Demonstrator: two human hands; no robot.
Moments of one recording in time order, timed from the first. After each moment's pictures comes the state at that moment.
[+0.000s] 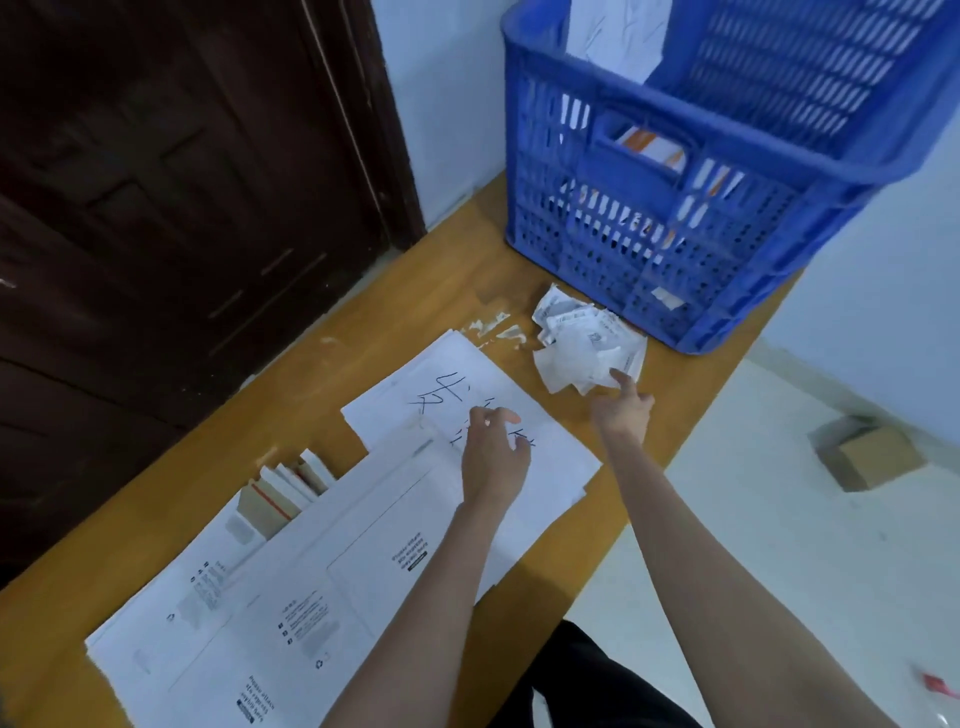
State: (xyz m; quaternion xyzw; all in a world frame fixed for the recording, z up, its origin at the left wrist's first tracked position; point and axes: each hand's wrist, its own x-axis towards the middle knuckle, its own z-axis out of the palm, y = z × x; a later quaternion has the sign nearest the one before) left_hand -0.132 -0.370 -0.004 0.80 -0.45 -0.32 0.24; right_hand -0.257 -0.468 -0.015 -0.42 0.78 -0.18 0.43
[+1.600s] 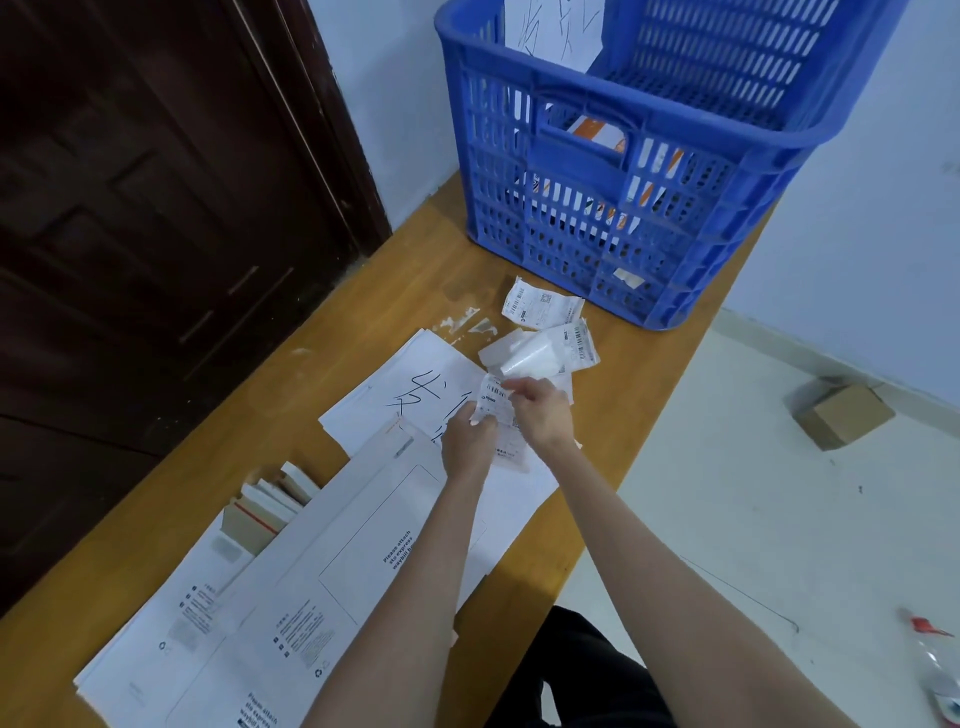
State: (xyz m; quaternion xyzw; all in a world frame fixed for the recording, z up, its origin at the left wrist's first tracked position) left_hand -0.131 -0.384 0.003 0.80 -0.29 -0.43 0.29; right_hand -0.218 -0.427 0.001 -0.57 0.65 -0.21 0.46
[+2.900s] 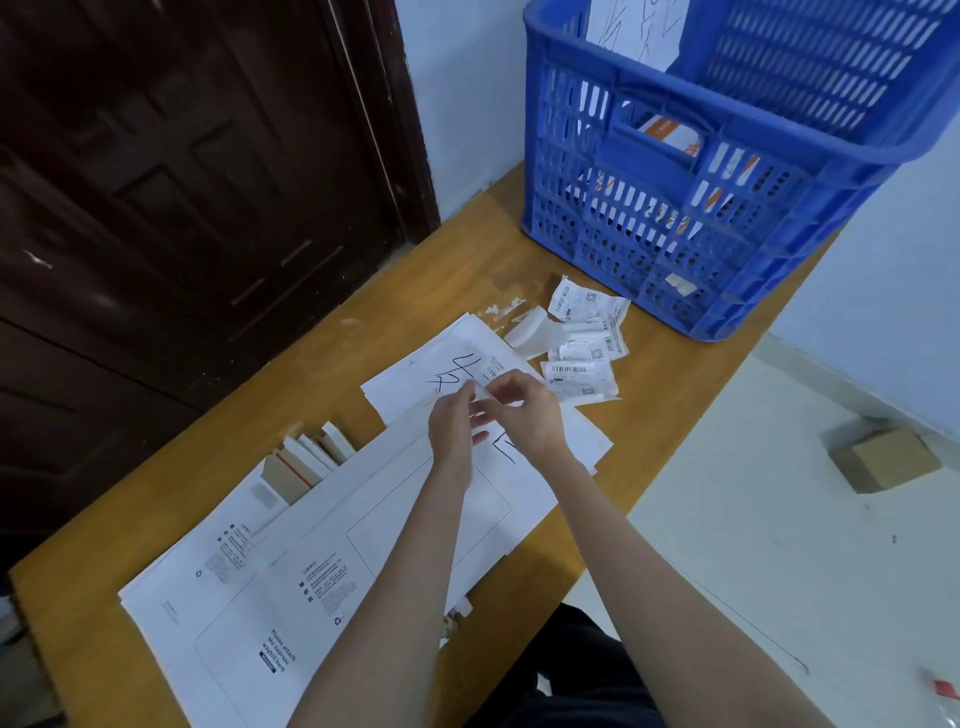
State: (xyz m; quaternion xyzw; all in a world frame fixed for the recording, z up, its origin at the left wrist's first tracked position) left_hand -0.091 -0.356 0.018 0.73 -0.07 -0.47 0.49; right_hand -0.177 -0.391 0.015 -0.60 0.55 -0.26 0.52
